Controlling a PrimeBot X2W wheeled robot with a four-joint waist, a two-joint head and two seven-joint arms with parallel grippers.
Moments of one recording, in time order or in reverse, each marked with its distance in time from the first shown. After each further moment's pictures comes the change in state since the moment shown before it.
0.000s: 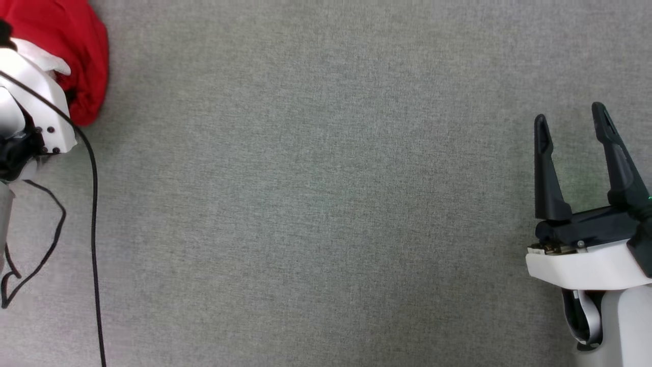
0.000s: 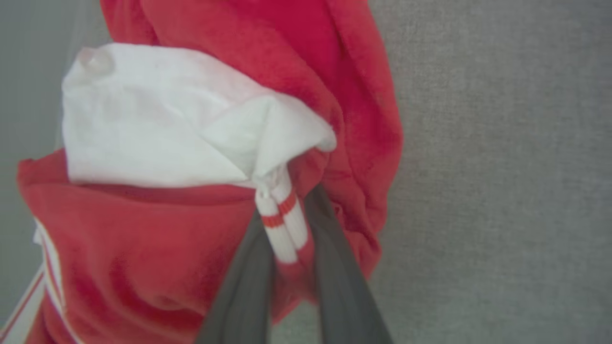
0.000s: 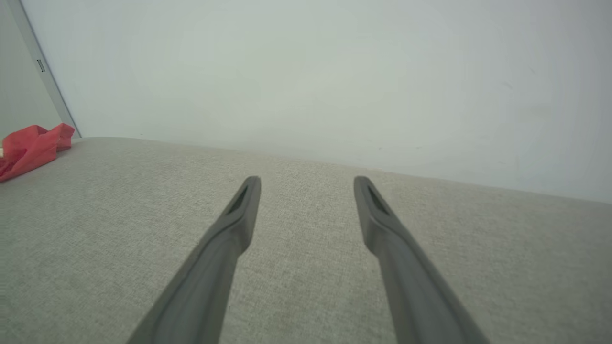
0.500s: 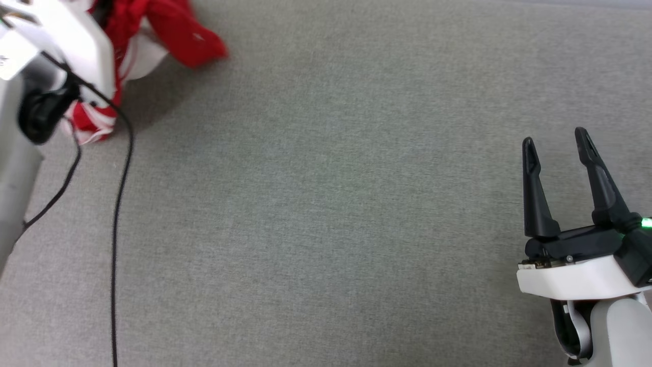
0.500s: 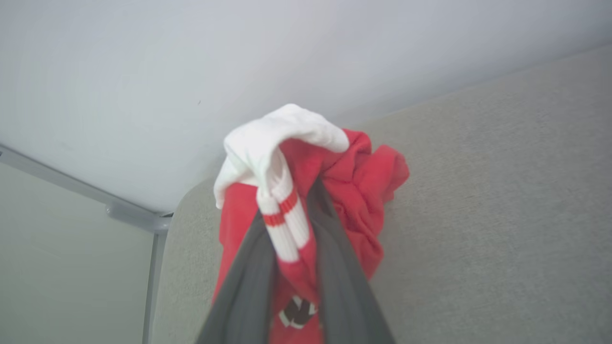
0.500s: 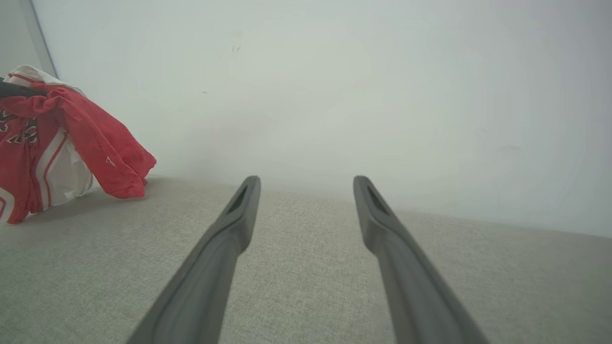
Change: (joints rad) left arm -0.133 0.011 -0.228 -0.149 0.049 0.000 -0.289; right arm 0.042 0.020 0.005 0.044 0.032 0.000 0.000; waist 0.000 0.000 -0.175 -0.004
